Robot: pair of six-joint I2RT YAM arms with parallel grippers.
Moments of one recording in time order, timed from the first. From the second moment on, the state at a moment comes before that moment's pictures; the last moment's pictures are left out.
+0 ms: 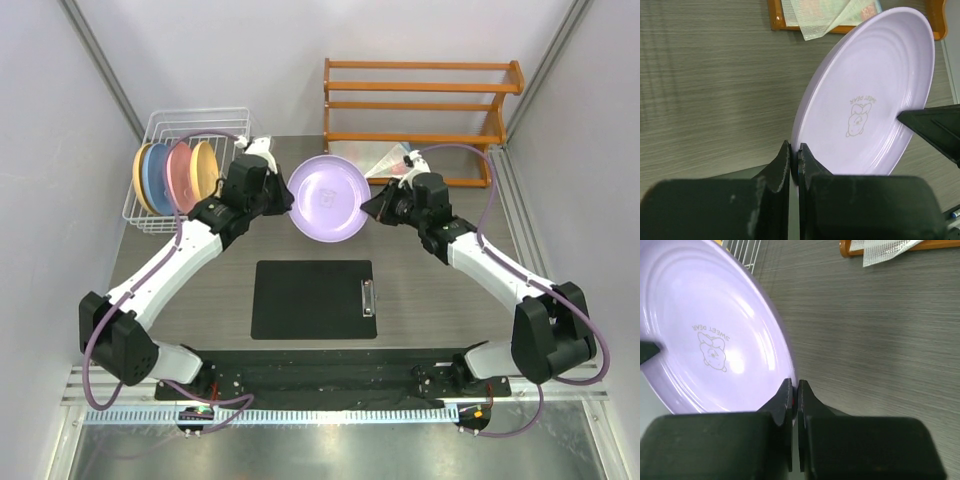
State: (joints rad) left arm -0.53 1.39 1.27 -0.38 -0.09 -0.48; right arm 0.39 1.37 0.92 0.06 -0.22 0.59
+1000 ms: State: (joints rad) left arm -0.46 1.36 1.24 -0.37 -0.58 -0.26; right arm 0.14 1.44 0.82 -0.22 0.01 0.53
